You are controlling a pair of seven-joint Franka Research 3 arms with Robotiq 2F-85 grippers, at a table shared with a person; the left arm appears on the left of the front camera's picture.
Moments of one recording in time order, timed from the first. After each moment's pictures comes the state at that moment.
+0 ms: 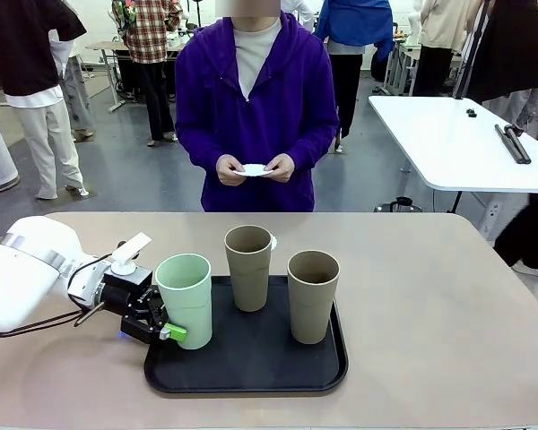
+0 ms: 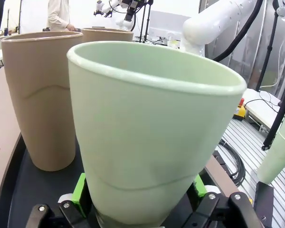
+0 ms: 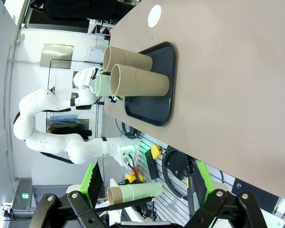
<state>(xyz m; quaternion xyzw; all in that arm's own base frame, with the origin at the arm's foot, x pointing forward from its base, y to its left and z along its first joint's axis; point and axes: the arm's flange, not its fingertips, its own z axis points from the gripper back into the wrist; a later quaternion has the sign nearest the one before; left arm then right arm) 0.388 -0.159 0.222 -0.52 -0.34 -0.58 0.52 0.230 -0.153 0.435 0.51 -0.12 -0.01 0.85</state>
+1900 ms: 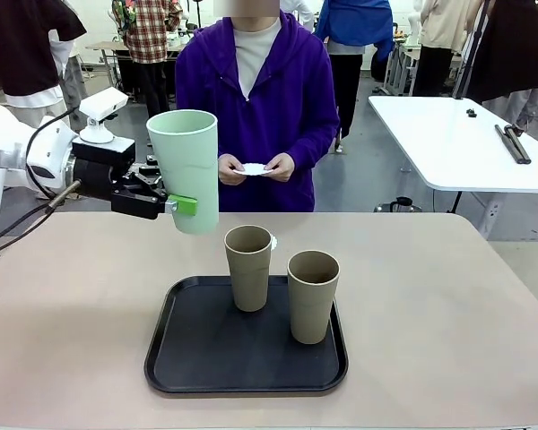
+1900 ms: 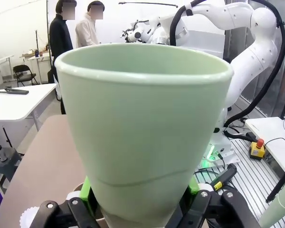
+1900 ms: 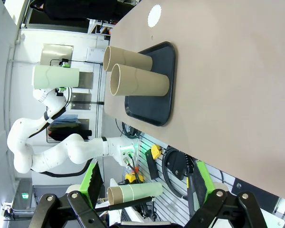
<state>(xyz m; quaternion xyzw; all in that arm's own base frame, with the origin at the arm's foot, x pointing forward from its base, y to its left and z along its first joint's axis) 0.381 -0.180 0.460 -0.46 -0.43 -0.56 0.54 0.230 -0.153 0.435 0.51 -0.12 -0.01 0.85</state>
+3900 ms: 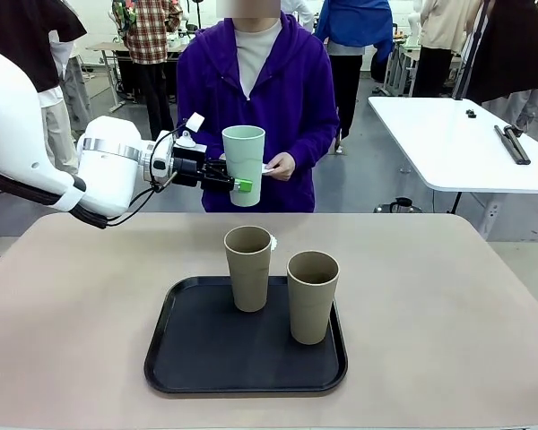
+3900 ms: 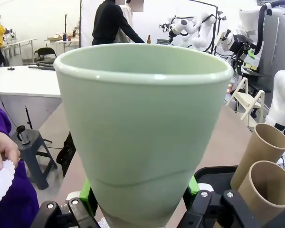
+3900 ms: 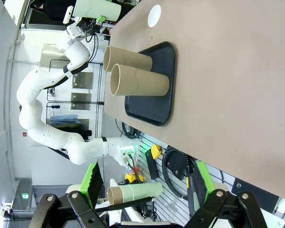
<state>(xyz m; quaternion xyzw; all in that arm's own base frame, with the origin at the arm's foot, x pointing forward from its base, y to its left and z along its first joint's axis) 0.621 -0.238 0.363 -0.45 -0.43 -0.51 0.59 0.229 -0.153 0.435 0.51 -0.12 -0.01 0.85</state>
